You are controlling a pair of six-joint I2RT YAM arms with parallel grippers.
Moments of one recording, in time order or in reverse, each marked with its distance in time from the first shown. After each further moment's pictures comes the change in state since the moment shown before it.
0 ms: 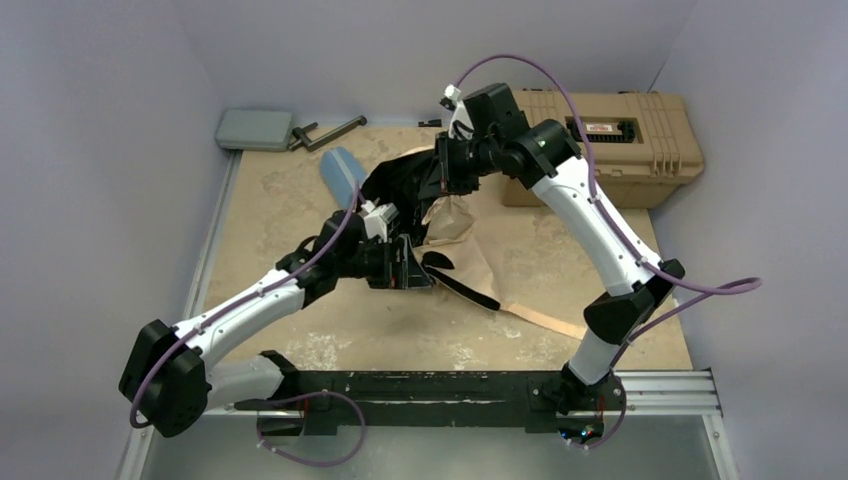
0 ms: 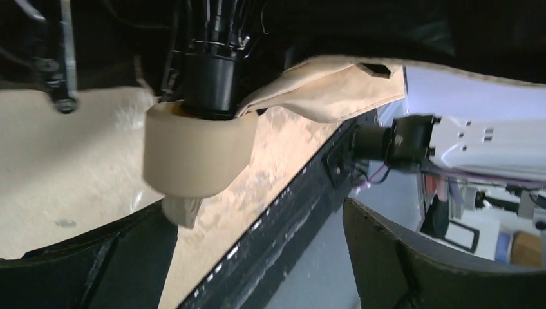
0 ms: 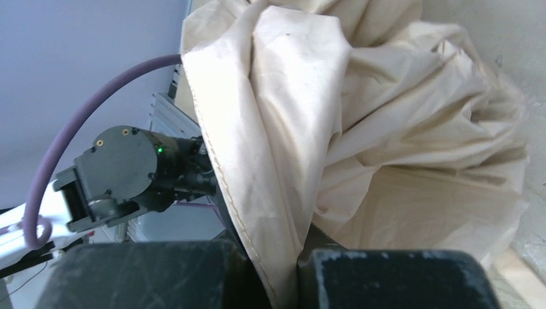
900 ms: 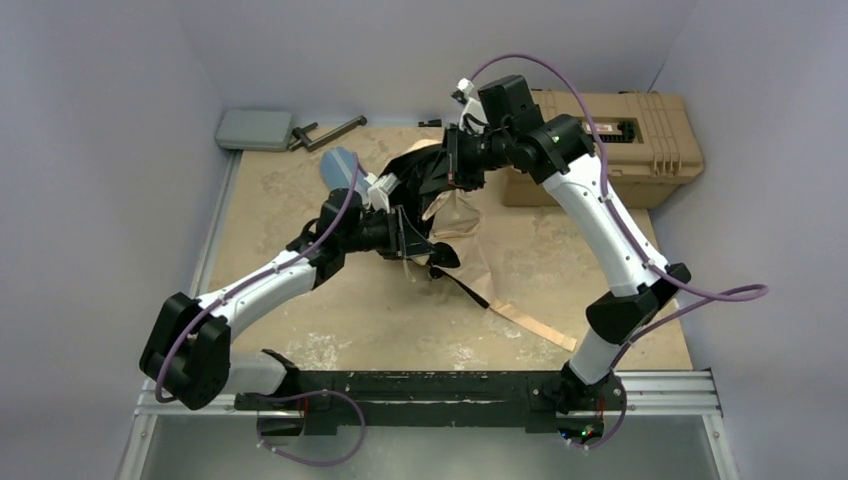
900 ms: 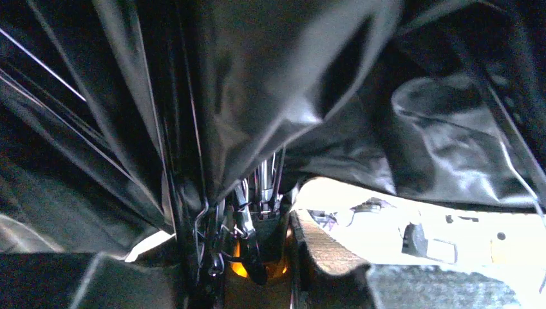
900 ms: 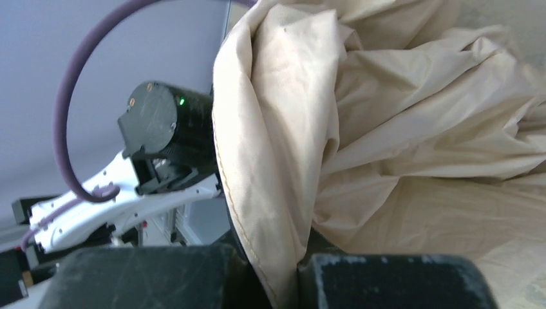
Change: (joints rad) left arm 0.091 0.152 0.062 0.359 0.076 -0.046; right arm -0.035 0.006 0.104 -0.051 -0.112 0.095
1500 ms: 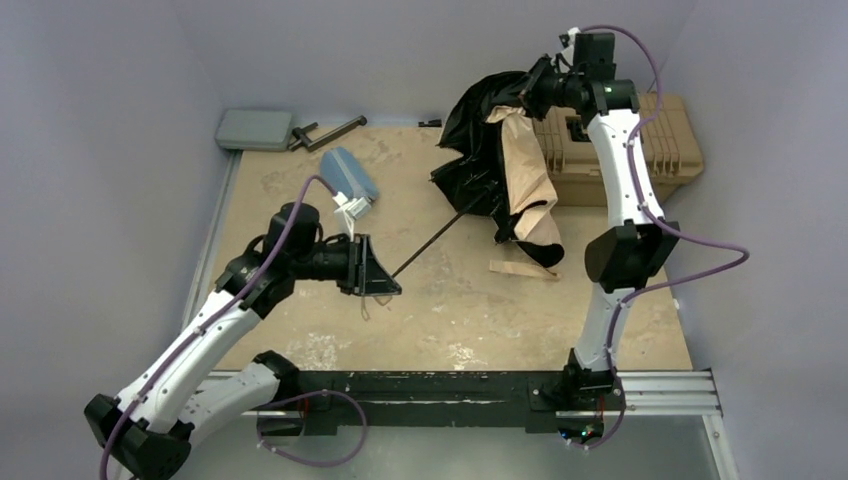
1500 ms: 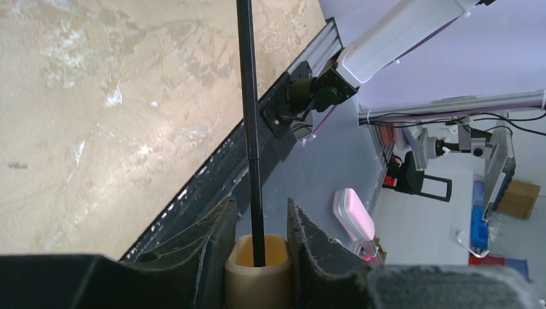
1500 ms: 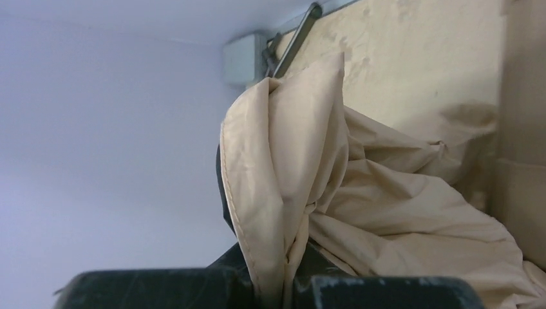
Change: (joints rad) left arm 0.004 -0.387 0.132 -0.698 0.134 0.128; right arm -0.536 0.315 0.203 0.280 -0.132 0.163
